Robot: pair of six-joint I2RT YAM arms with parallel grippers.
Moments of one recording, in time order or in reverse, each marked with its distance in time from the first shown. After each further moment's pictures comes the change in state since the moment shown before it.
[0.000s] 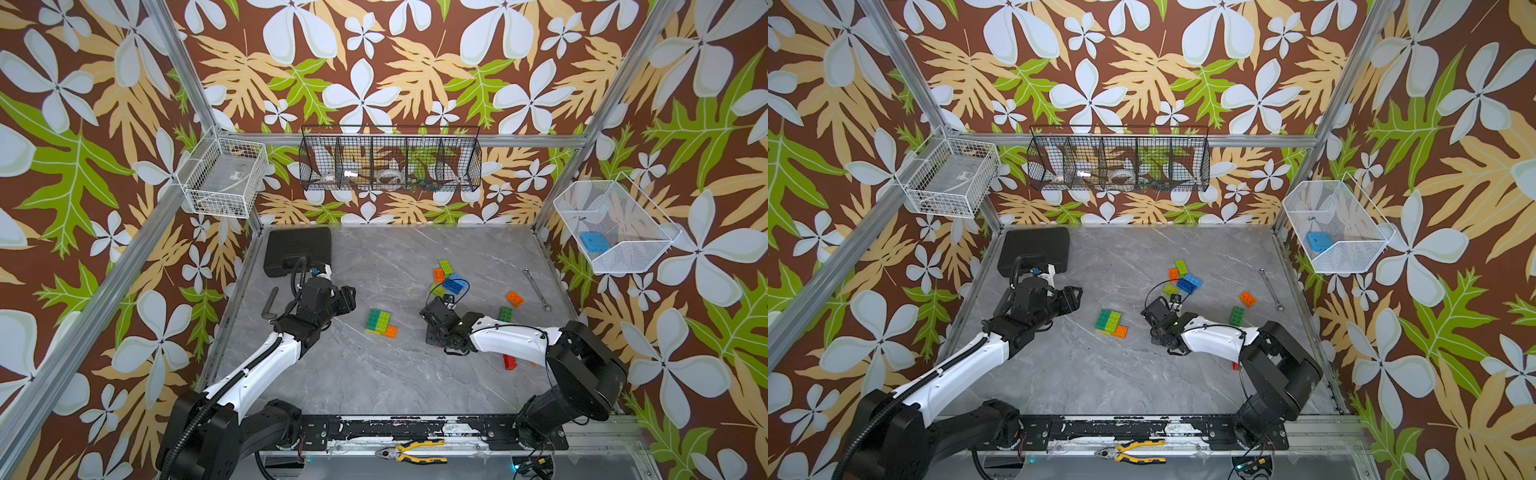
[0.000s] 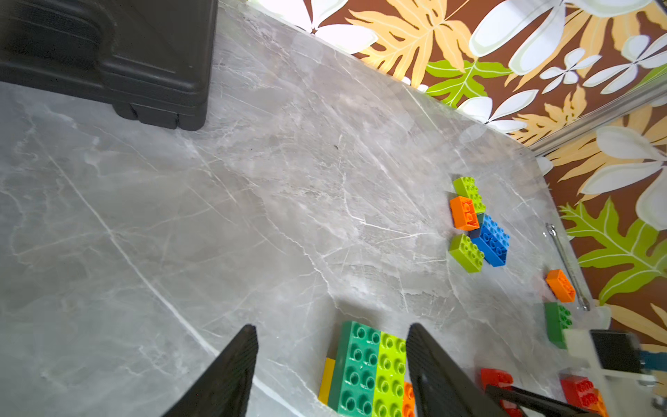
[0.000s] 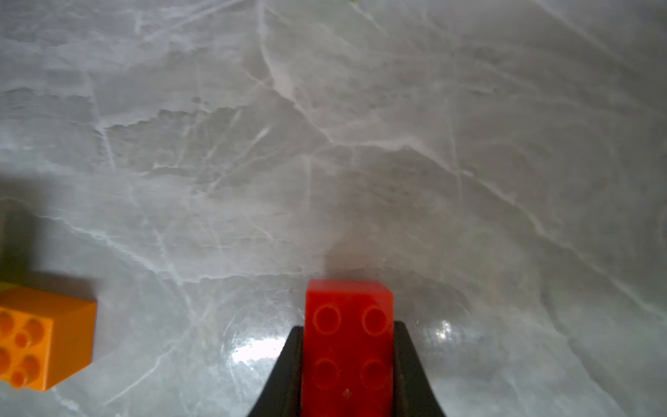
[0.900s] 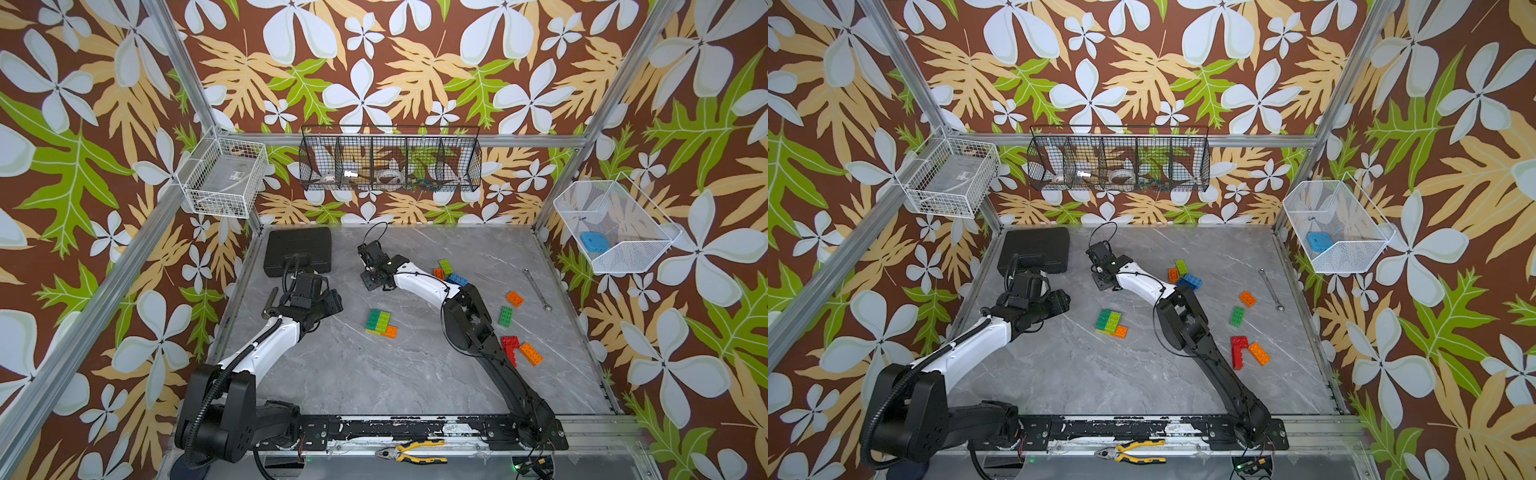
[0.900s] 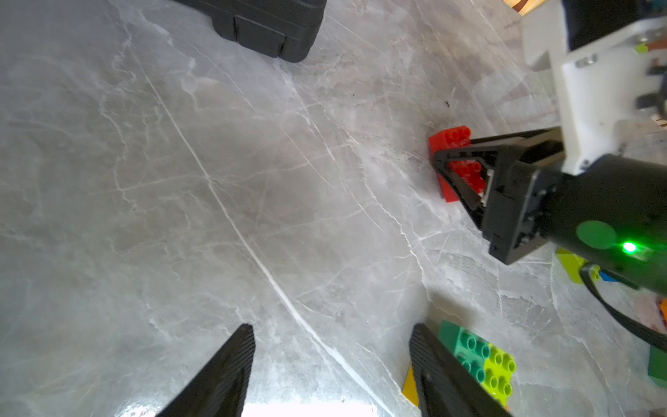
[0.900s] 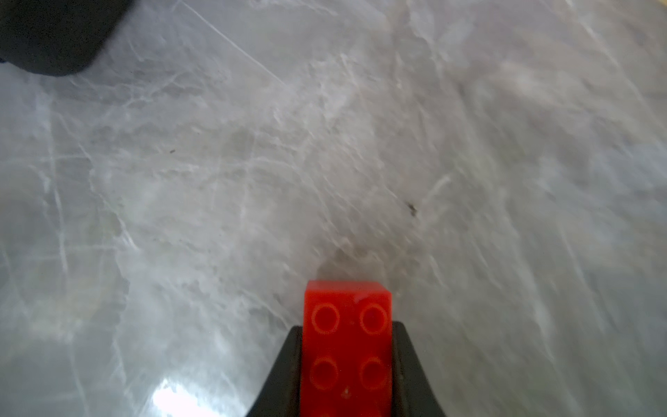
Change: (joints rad) left arm 0.161 0.150 0.066 -0.187 0.047 0.036; right arm -0.036 0.935 1.414 -0.250 -0.079 -0.809
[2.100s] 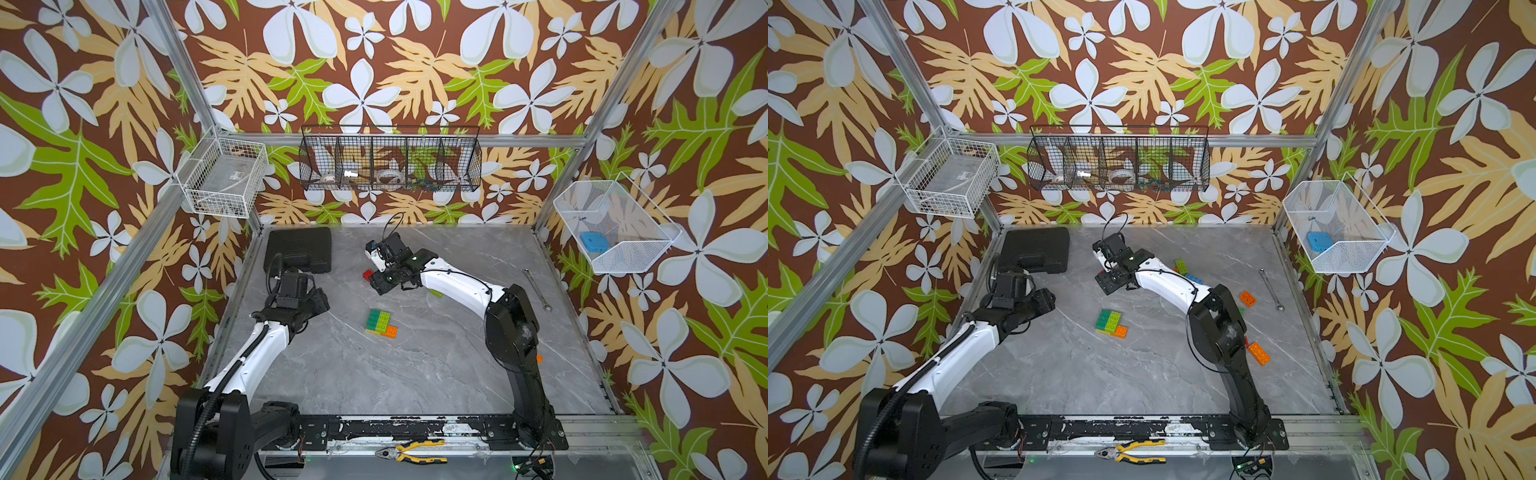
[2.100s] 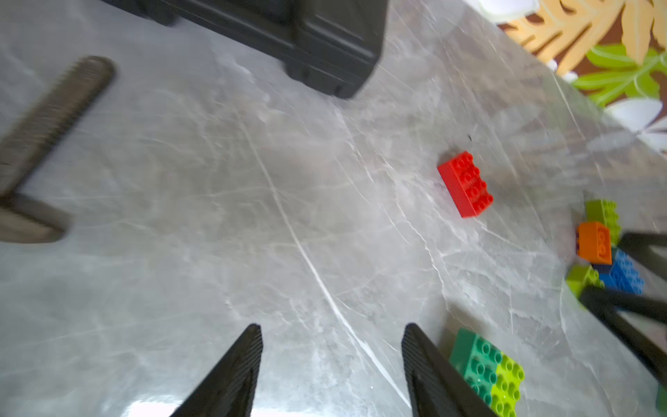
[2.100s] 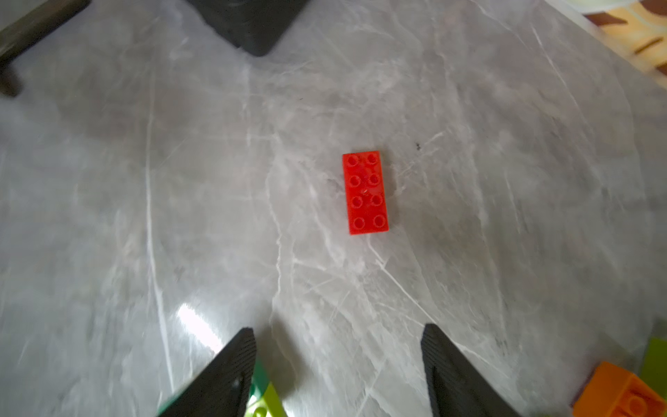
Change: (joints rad) left arm 0.047 -0.062 0.016 -0.092 -0.025 0.030; right arm 0.001 -0.339 -0.306 -0.015 -0.166 -0.037
